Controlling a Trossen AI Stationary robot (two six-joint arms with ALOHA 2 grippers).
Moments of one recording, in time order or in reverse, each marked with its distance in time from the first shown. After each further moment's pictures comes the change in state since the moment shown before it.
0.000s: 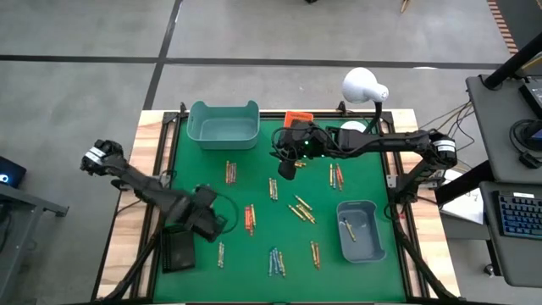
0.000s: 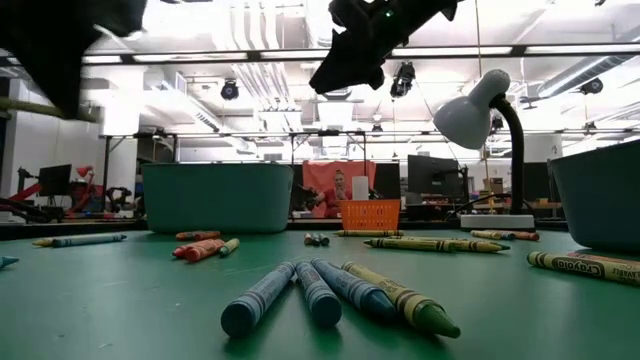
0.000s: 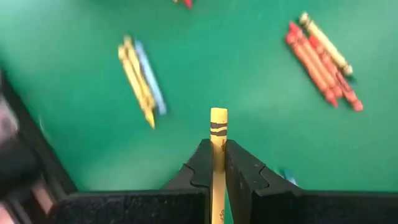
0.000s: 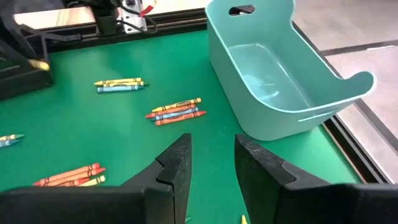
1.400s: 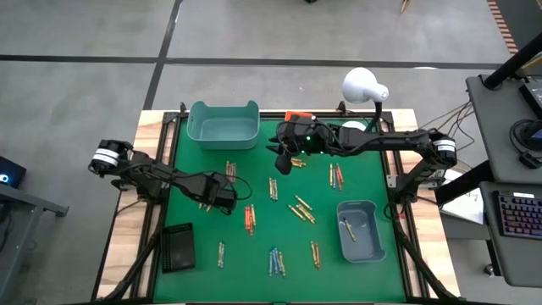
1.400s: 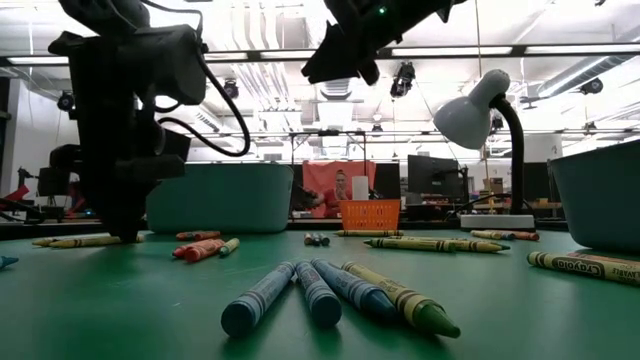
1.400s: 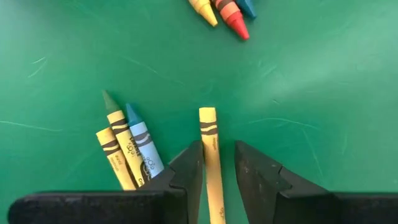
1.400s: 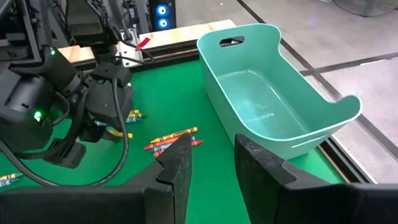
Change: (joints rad) left arm 0.394 0.075 -0.429 0.546 0.016 0.441; right arm -0.022 0.000 0.002 0.103 0.001 0.032
